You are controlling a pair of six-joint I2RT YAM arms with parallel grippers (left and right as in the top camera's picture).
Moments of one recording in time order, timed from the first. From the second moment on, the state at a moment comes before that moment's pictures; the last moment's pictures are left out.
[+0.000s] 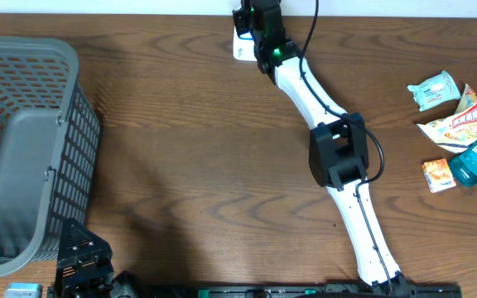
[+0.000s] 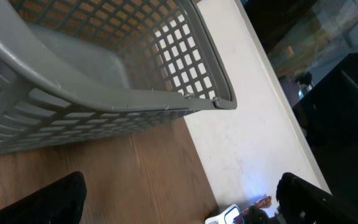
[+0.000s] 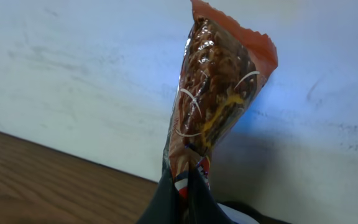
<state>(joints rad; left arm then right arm) 0.67 0.01 0.89 -1.09 0.14 -0.98 0.41 2.74 2.48 -0.01 0.12 -0.01</state>
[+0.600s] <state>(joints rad) 0.67 0.01 0.89 -1.09 0.14 -1.00 0.39 2.73 2.99 -0.97 0.39 0.06</state>
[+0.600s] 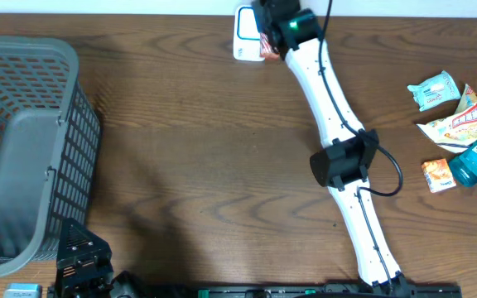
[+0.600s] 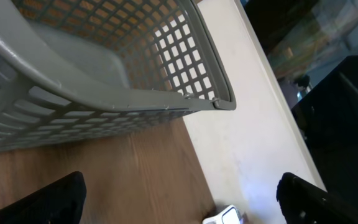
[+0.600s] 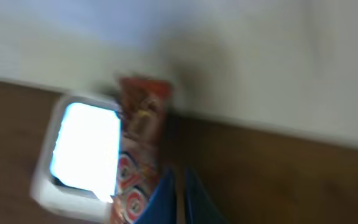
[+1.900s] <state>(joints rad) 0.65 0.01 0.89 -1.10 0.14 -1.06 0.35 2.73 2.52 -0.86 0.05 0.26</state>
